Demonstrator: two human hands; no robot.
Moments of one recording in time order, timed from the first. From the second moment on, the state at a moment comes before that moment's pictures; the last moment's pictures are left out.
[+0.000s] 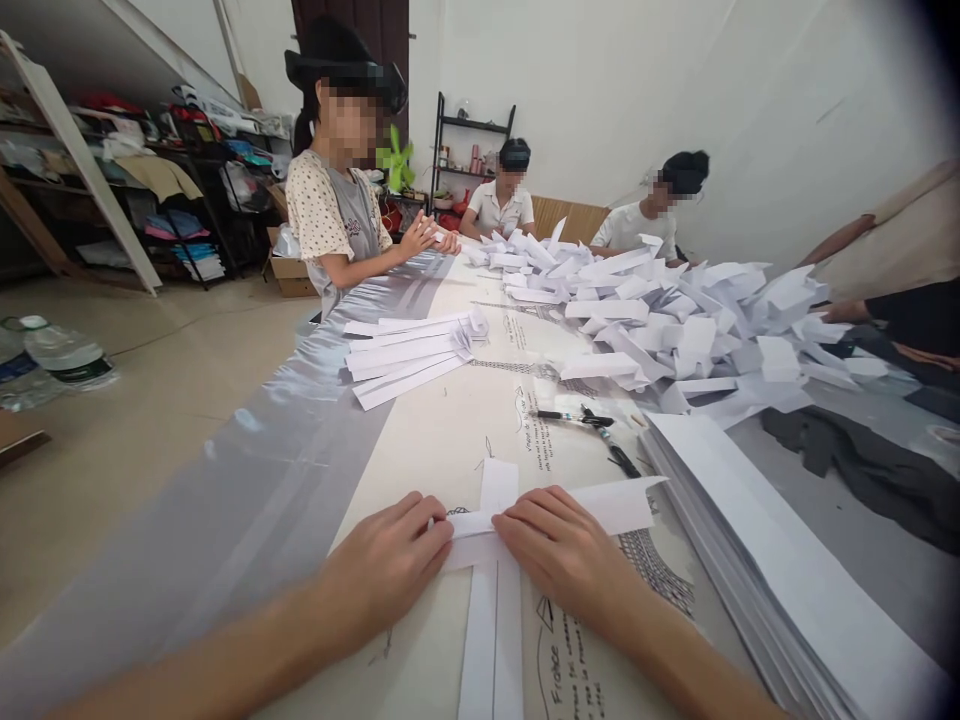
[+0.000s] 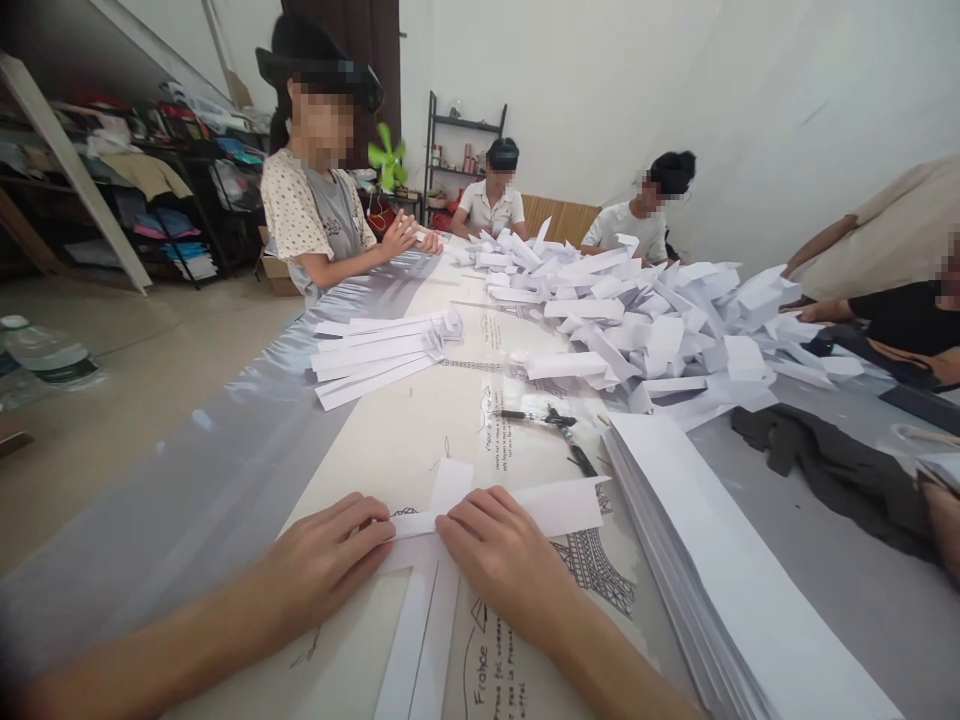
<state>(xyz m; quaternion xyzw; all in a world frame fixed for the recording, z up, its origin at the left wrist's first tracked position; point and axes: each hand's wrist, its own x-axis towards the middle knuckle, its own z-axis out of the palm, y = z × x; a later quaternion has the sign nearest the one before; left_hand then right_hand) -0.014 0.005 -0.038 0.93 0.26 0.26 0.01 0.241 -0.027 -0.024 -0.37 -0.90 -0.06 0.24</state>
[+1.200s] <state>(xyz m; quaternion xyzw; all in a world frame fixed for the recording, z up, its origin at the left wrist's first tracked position) -0.035 0.021 -0.015 0.88 0.27 0.40 0.01 0.309 -0.032 0.008 -0.44 -0.84 -0.12 0.29</state>
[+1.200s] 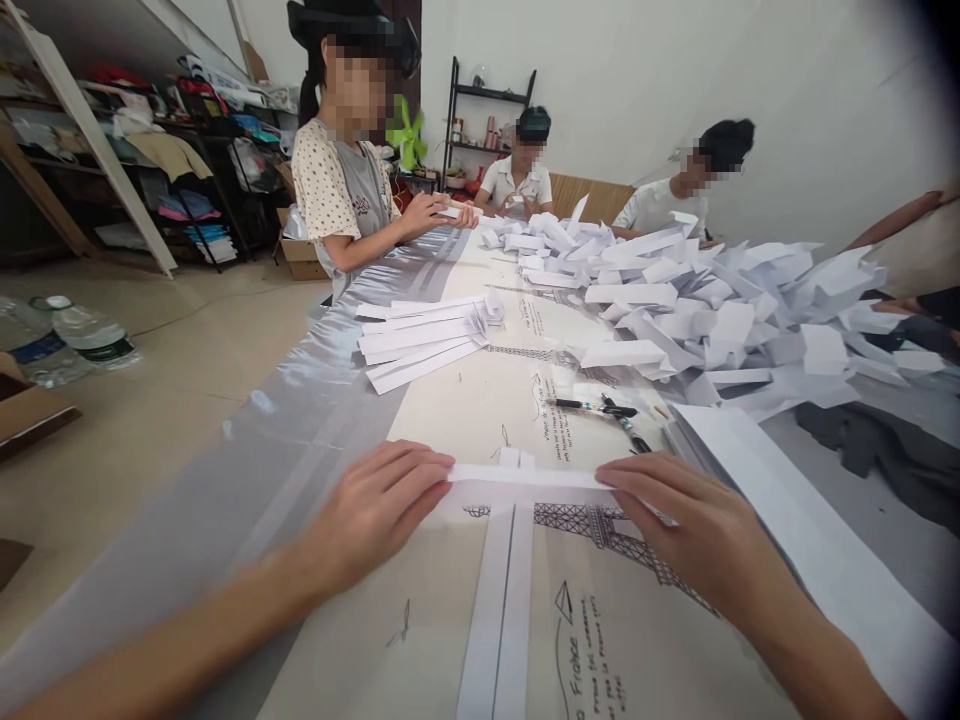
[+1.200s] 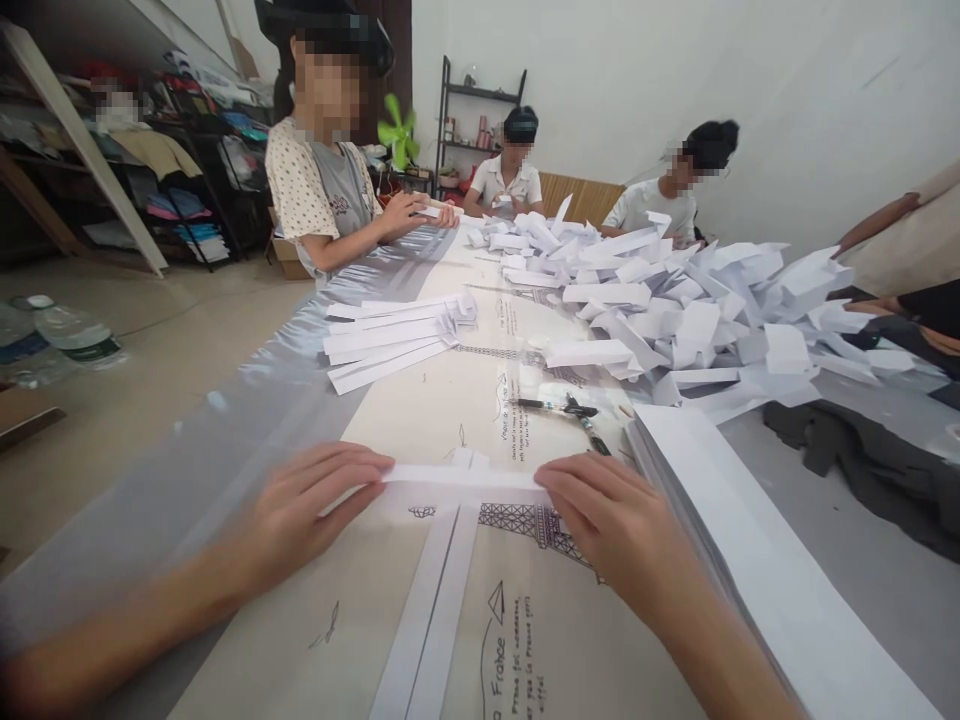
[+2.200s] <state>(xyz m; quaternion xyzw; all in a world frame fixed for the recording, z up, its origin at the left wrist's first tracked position) -0.034 0.005 -0.030 0.86 0.38 0.24 0.24 0.277 -0.043 0.005 -0.50 -0.82 0.27 0.10</state>
